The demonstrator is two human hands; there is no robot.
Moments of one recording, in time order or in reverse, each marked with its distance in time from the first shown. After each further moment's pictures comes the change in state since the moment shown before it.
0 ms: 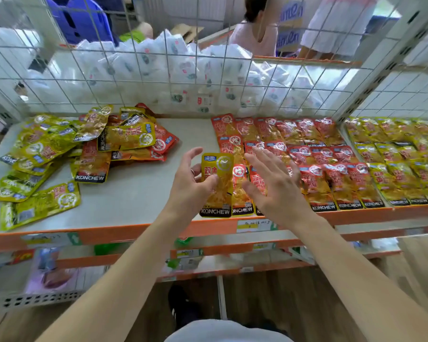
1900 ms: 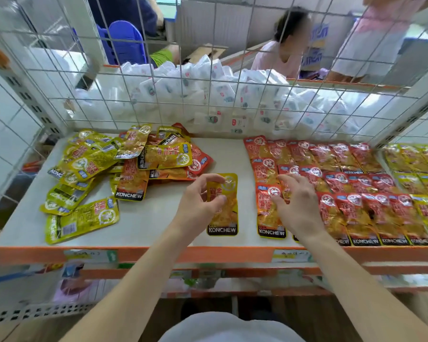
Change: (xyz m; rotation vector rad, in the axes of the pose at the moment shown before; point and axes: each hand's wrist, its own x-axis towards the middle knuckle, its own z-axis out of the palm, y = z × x) left_hand 0.019 -0.003 -0.066 0.153 -0.013 0.031; right_hand 0.041 -0.027 0.029 0.203 0.083 0.319
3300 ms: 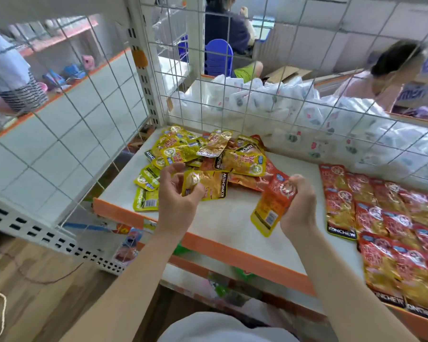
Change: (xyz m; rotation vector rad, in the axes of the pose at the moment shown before) left_hand -0.051 -0.002 -0.117 -0.091 0.697 0.226; right_hand 0.014 -0.137 0.074 1.303 -0.226 0.306
